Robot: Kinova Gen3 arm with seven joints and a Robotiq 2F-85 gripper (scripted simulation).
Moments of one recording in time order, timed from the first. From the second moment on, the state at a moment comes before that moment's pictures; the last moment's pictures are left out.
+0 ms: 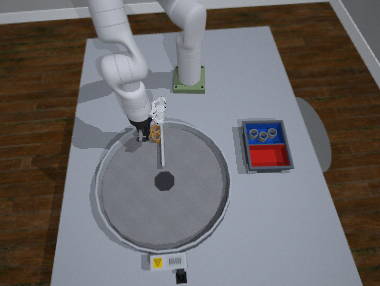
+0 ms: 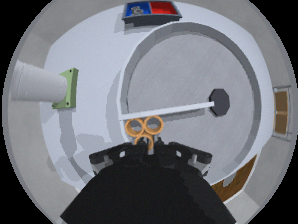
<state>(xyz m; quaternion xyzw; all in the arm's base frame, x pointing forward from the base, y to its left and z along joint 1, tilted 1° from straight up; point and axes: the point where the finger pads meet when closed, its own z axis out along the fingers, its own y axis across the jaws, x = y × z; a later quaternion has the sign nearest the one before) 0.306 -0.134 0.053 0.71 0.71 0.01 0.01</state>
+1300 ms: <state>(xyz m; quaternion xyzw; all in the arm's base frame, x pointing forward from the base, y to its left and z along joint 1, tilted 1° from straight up) 0.306 -0.134 0.061 0.71 0.71 0.01 0.00</state>
